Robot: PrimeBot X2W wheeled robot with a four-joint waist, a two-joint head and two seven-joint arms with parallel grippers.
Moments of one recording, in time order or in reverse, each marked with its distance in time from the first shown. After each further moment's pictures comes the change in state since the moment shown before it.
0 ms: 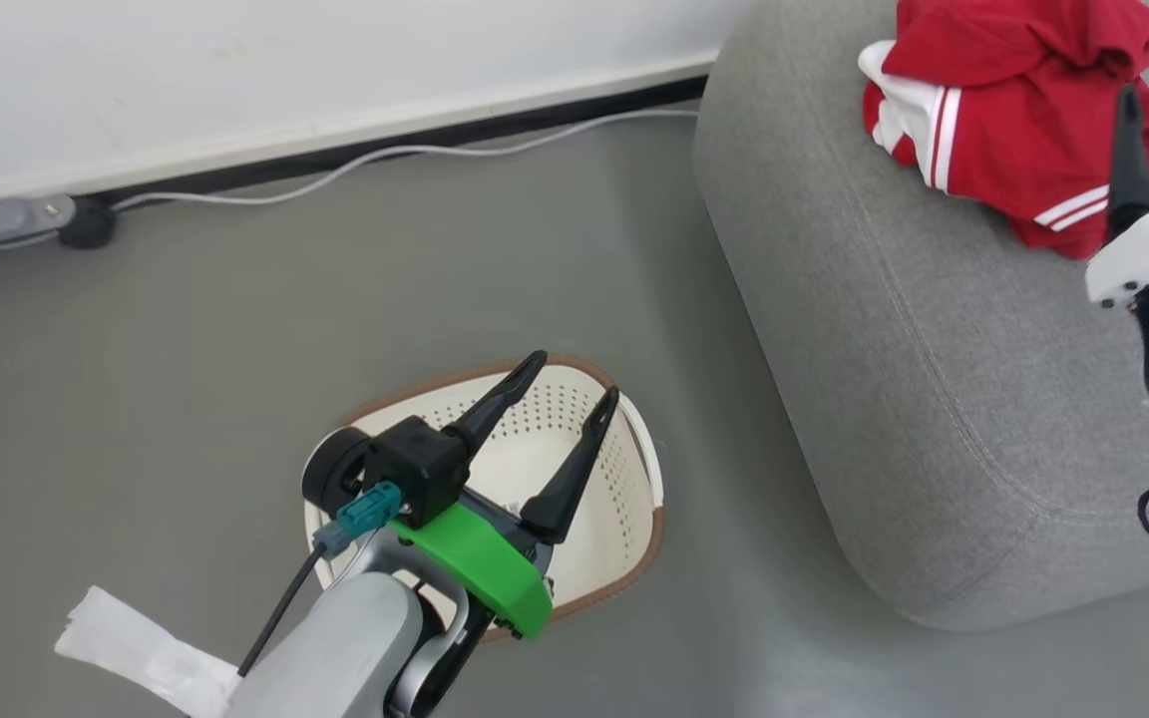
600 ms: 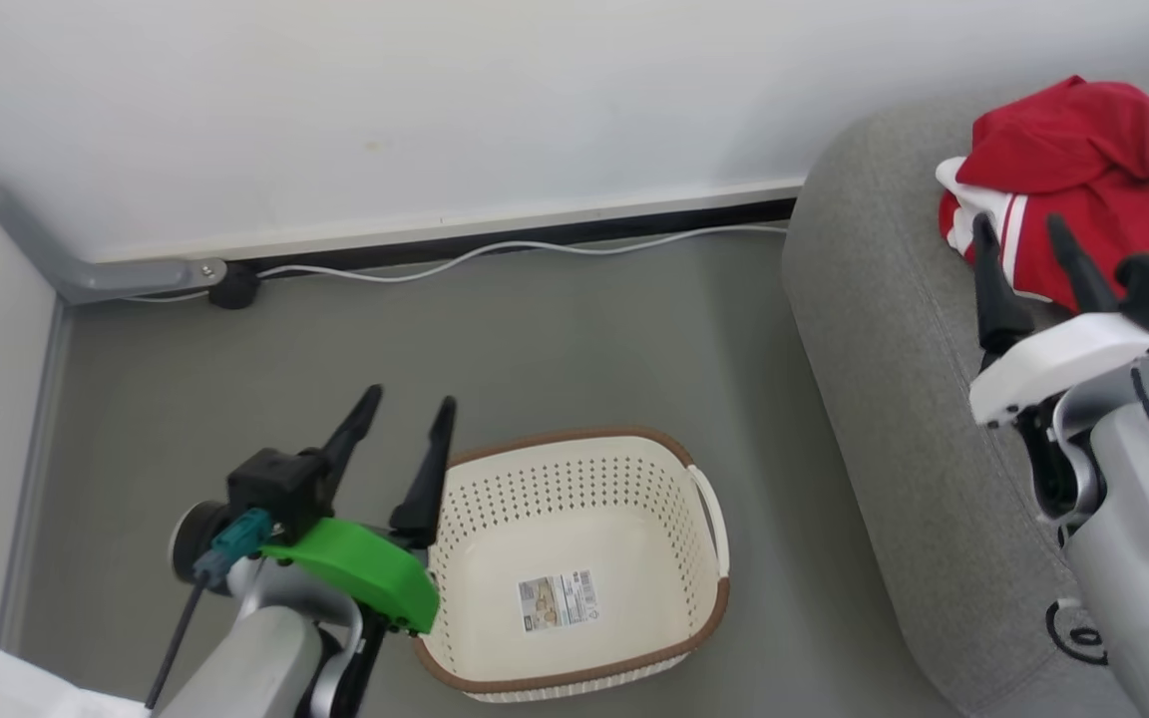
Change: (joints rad) left arm 0.110 0.051 0.154 0.081 -0.040 0.099 -0.026; right arm 0.200 0.109 0.041 -0.144 -0.007 0.015 0.000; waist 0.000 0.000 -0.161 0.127
